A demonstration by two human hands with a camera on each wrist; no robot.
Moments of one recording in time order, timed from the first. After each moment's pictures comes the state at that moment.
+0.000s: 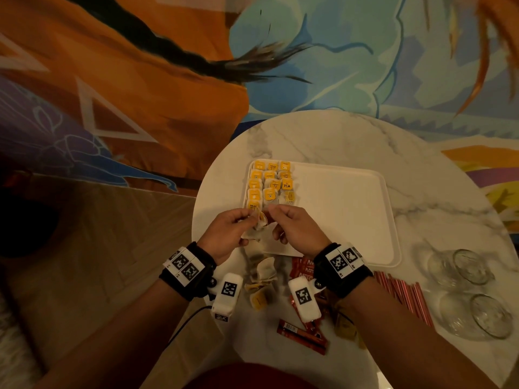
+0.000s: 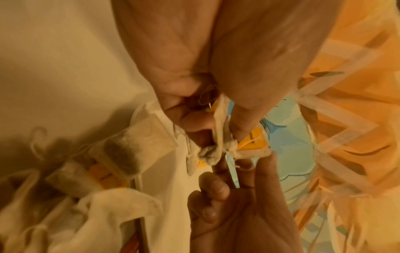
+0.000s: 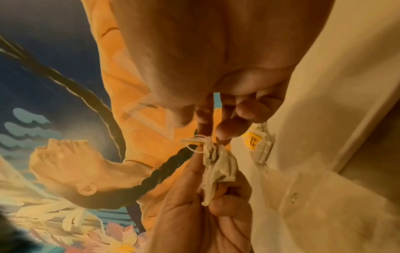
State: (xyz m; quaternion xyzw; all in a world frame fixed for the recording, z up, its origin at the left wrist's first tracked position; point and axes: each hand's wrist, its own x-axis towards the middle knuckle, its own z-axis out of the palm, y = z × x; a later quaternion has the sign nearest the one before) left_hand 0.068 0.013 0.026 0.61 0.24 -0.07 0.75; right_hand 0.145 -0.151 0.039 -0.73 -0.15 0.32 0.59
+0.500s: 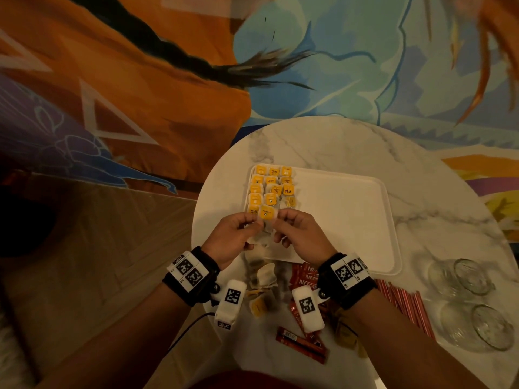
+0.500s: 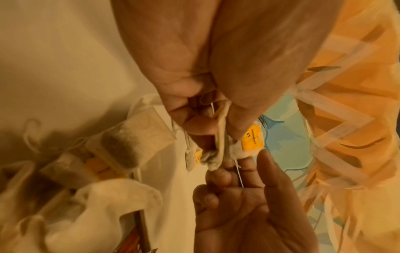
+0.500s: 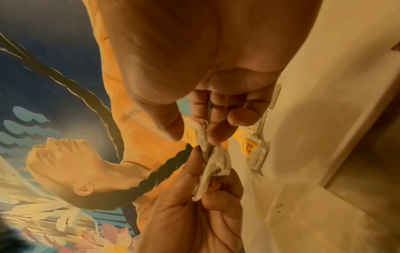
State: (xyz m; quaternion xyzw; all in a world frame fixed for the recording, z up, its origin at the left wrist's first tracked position) left_hand 0.070 0.008 0.027 0.63 0.22 -0.07 0.74; right_hand 0.147 -0.158 0.034 -0.70 -0.16 0.29 0.63
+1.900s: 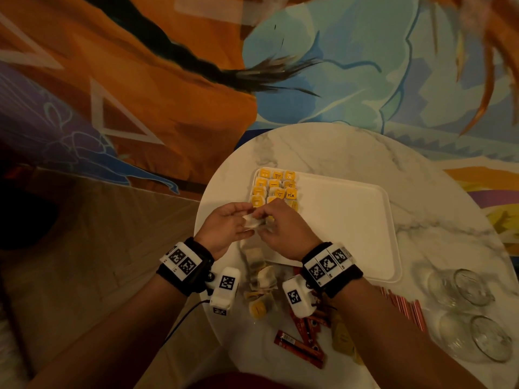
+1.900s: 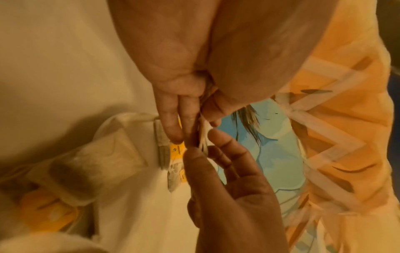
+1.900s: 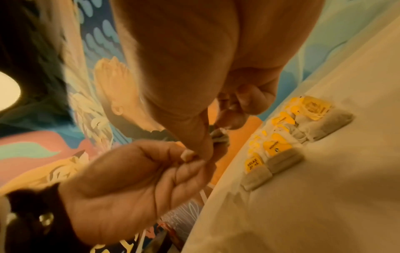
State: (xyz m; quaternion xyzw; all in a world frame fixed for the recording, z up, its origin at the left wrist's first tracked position) left_hand 0.078 0.029 0.039 0.54 0.27 -0.04 0.79; right_hand 0.161 -0.127 0.027 -0.84 -0.39 0.13 0.35
